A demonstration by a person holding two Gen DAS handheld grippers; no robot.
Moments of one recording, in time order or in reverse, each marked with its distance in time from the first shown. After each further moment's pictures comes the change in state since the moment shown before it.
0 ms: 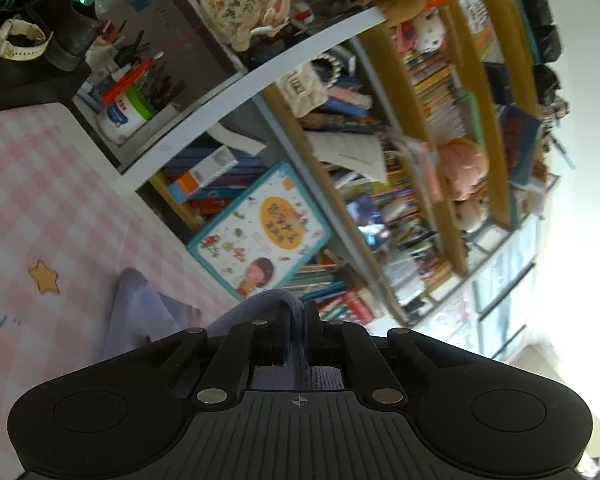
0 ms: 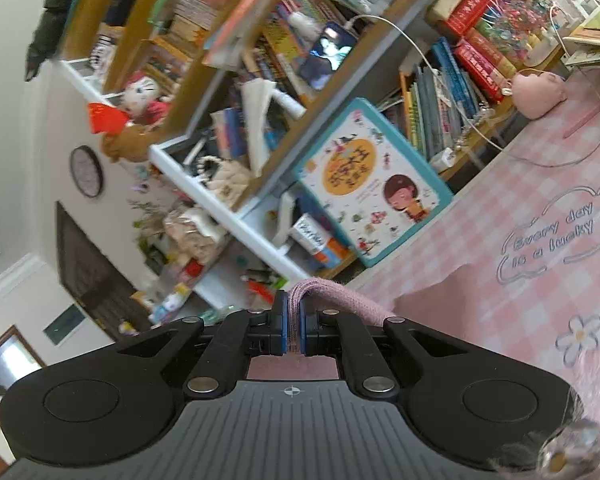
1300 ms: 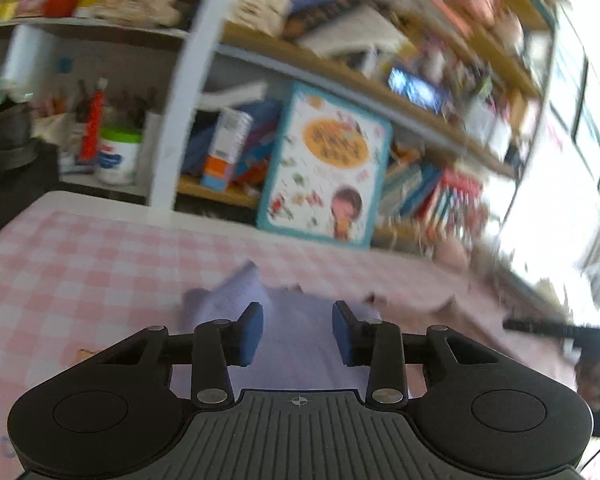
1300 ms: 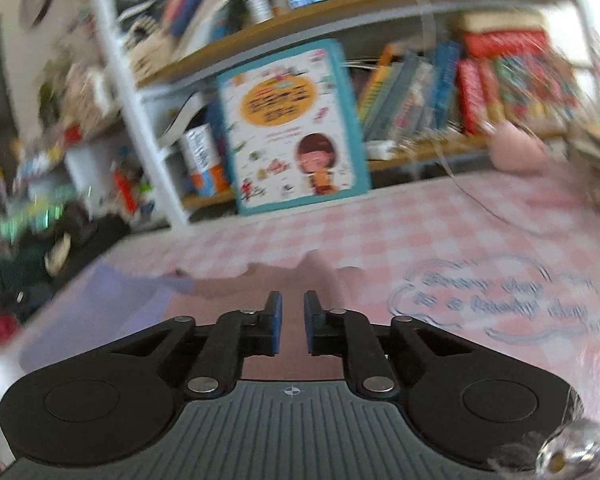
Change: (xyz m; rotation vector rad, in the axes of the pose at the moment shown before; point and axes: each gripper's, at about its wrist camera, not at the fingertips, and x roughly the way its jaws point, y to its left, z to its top) left arm 0.089 -0.018 -0.039 0.583 0.223 0.290; right arm 0.092 -0.026 -0.035 -0.538 0.195 -0.364
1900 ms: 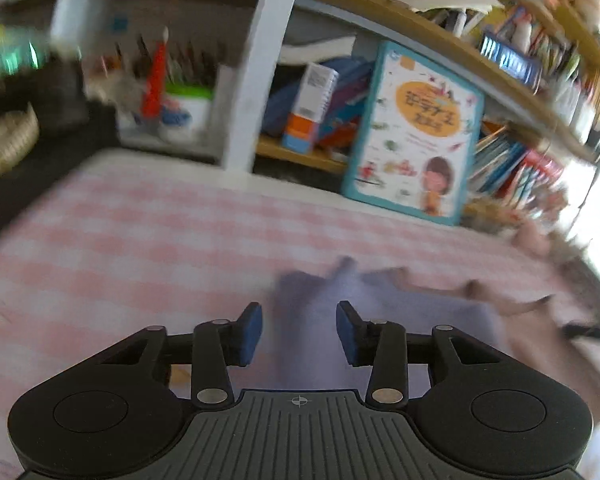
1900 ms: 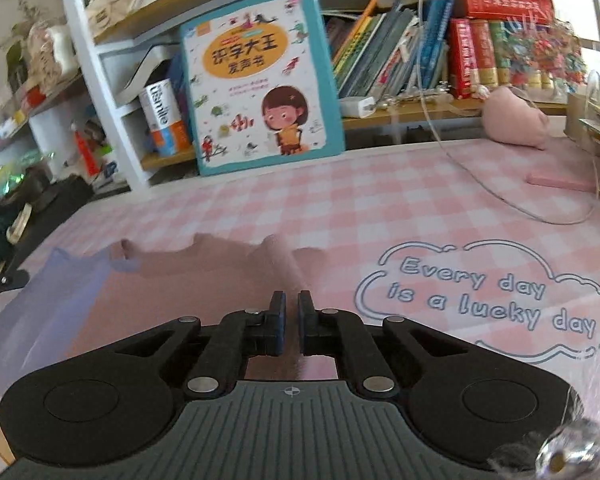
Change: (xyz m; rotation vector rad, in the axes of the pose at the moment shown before) left arm 0.024 0.052 0.012 0.004 0.071 0.230; right arm 0.047 -0.039 0.012 0.038 0.122 -0.063
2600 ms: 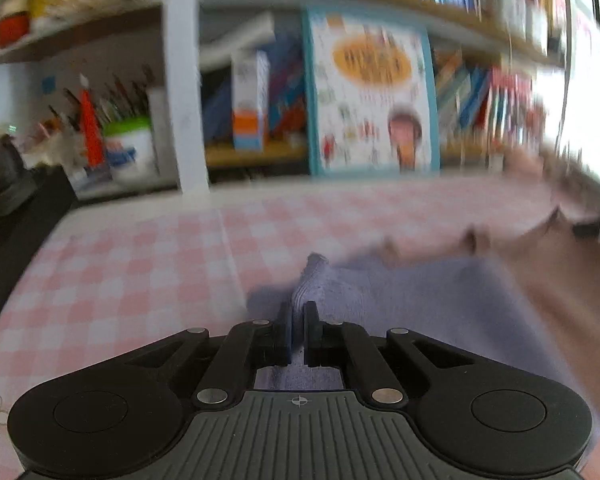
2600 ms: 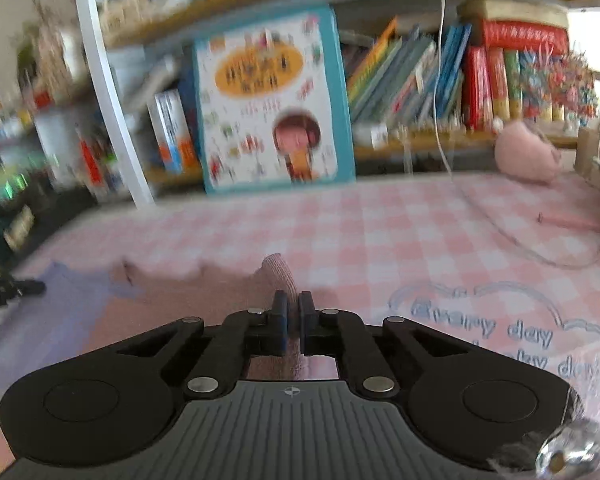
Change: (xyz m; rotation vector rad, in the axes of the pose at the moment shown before) left arm 0.015 -0.020 0.008 0.145 0.002 -0.059; right arm 0.002 0.011 0.017 -0.034 -0.091 0.028
